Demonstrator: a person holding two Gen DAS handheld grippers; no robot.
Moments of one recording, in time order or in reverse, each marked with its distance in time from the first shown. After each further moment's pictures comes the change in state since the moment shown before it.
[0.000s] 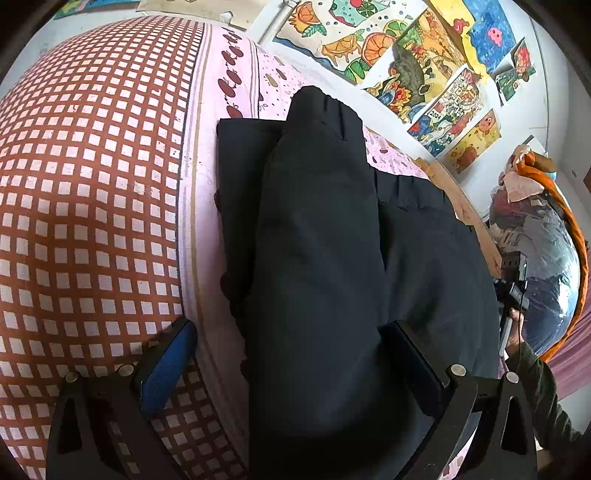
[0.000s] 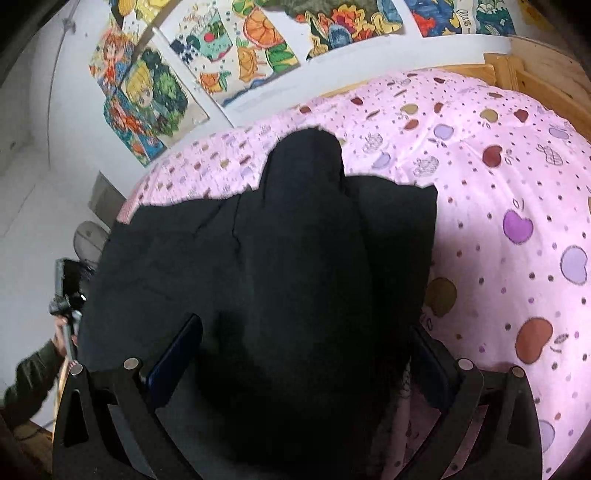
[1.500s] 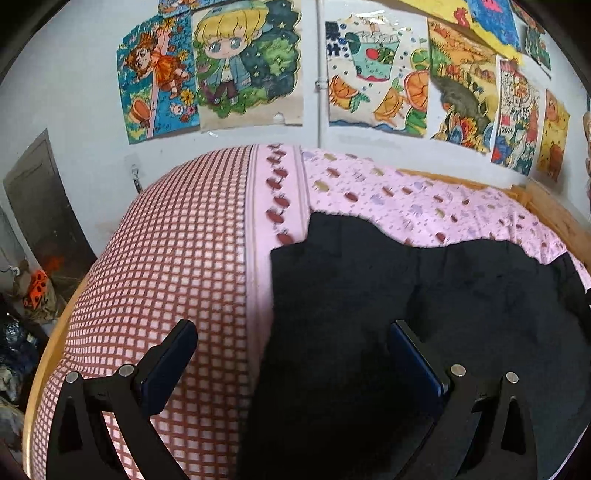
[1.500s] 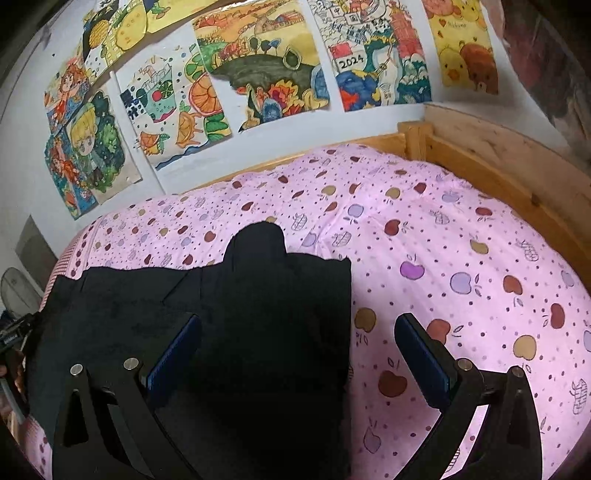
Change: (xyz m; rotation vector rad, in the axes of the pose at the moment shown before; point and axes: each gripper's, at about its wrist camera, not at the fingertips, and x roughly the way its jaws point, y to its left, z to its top) left arm -0.034 -0.080 0.022 0.114 -0.292 0.617; right arm -0.049 0.032 0.003 0.019 -0.223 -0.391
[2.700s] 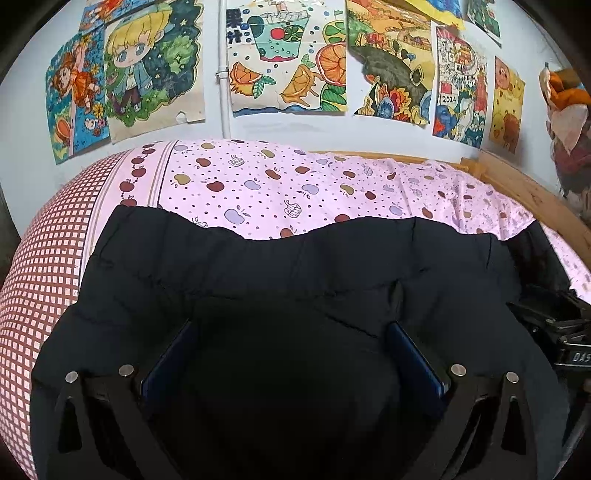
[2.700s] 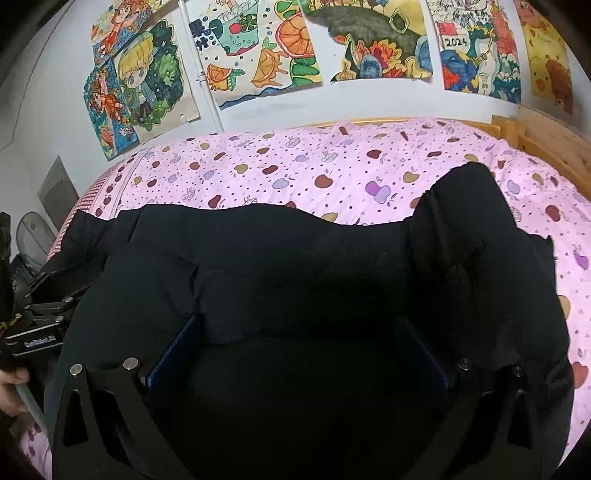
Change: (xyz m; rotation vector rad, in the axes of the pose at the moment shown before) left arm 0.036 -0.120 -0.010 0.095 -0.027 -0.168; right arm 0.059 0.121 -0.035 -0.159 0.063 0.056
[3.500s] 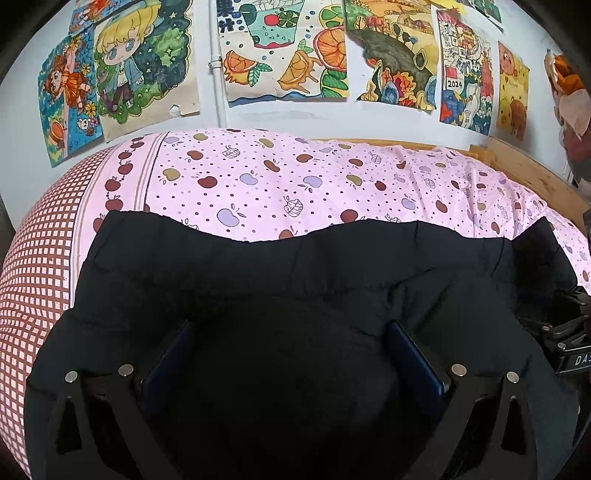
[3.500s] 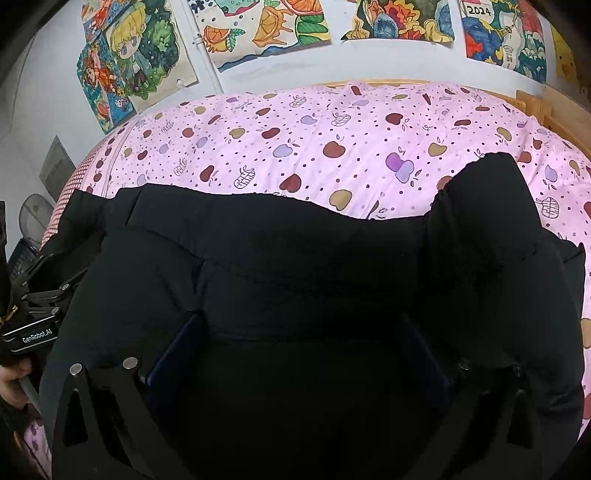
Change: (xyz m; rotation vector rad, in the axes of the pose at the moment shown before) left arm 0.031 -0.010 0.001 0.033 0.015 0.050; right arm 0.046 0.003 0.007 -0.008 0.161 0.066
